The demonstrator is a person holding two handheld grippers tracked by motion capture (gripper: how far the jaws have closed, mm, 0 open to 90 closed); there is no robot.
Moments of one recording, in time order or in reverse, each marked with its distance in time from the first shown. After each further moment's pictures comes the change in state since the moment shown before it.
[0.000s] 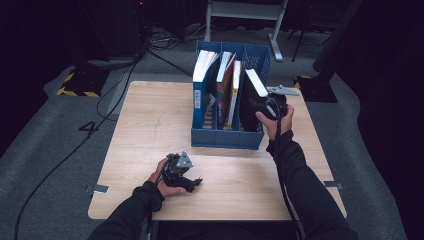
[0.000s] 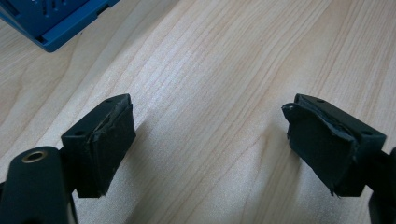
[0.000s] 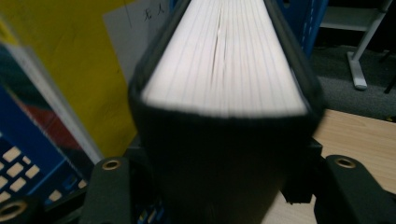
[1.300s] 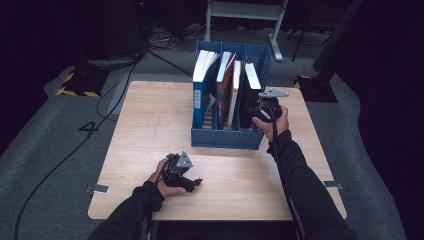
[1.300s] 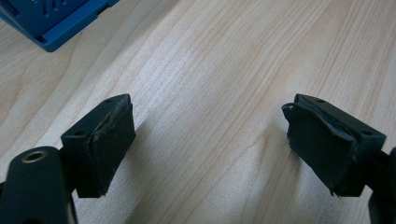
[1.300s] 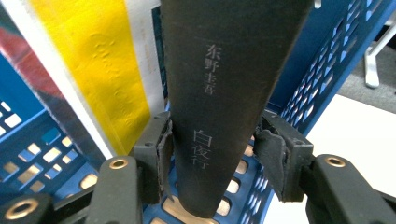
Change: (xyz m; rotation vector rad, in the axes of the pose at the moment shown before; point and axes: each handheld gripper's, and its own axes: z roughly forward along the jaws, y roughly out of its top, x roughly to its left) left arm 0.000 0.000 0.000 0.000 -0.002 0.000; right arm 0.002 -0.011 0.026 0.111 0.031 -0.112
